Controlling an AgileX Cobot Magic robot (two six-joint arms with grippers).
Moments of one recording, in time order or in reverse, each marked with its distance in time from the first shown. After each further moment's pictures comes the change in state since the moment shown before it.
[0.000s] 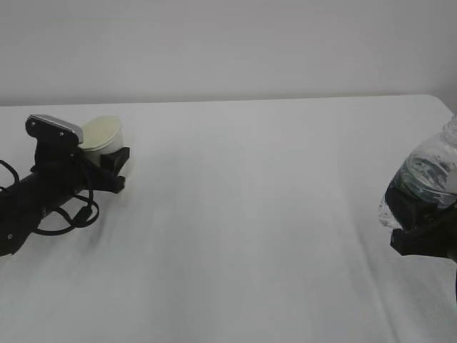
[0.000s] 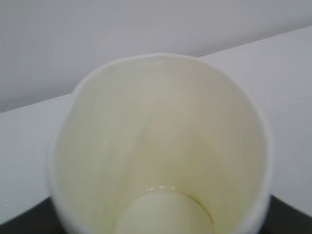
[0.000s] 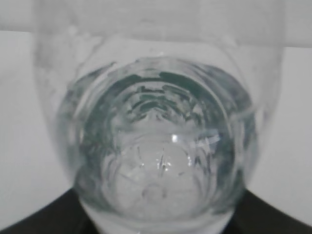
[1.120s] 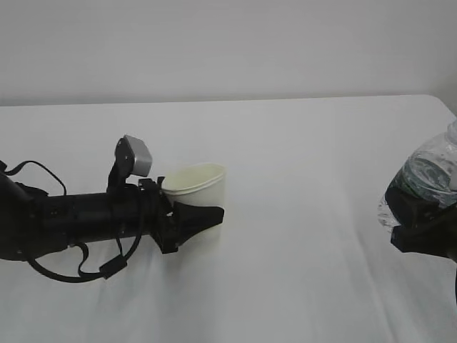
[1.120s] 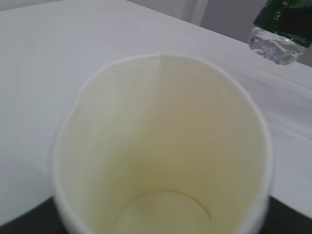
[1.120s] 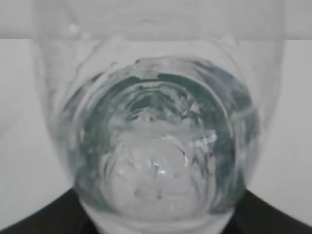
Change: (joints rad) left arm -0.159 -0.058 0.004 0.743 0.000 -0.524; right arm 0.000 0.000 0.000 0.000 0.000 0.052
